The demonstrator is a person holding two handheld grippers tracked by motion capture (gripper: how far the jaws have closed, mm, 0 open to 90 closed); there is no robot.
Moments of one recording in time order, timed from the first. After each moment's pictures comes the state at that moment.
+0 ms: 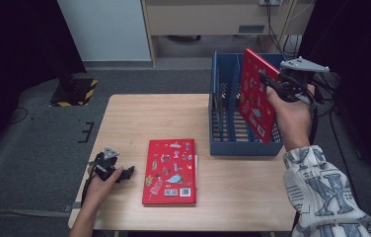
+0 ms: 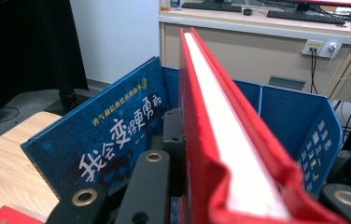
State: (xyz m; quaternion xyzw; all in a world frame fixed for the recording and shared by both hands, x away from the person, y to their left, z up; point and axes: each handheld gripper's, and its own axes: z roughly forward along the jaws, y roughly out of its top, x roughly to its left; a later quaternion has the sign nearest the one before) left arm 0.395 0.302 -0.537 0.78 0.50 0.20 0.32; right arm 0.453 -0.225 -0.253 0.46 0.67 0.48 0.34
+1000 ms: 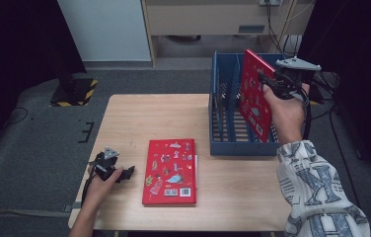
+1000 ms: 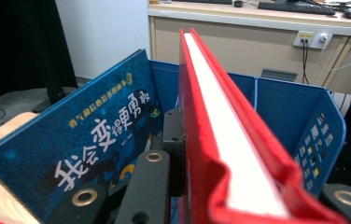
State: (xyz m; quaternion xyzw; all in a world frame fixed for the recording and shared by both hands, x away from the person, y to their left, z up) left arm 0.395 0.301 -0.537 0.78 0.50 0.20 0.32; right arm 0.472 -0.222 -0.265 0.48 0.66 0.46 0.35
